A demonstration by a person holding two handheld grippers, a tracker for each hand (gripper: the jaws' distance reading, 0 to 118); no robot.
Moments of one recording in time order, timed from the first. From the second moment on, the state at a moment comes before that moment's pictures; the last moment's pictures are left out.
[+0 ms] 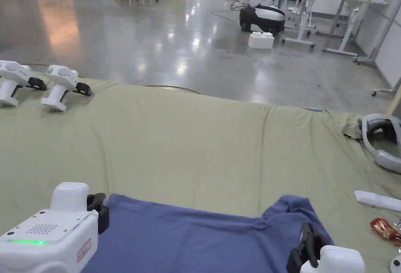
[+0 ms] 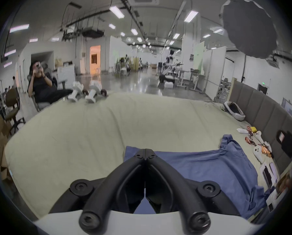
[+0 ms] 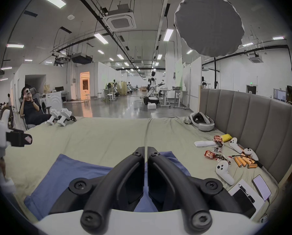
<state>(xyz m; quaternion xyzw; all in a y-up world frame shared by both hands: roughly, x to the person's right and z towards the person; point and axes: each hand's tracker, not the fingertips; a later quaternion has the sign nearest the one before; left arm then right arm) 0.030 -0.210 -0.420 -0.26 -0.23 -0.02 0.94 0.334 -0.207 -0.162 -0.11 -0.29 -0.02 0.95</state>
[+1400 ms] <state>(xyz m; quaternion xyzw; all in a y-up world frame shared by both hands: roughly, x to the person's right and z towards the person) 0.112 -0.308 -0.573 -0.46 -0.21 -0.14 0.85 0.551 -0.285 -0.257 -0.38 -0.30 -0.12 0.87</state>
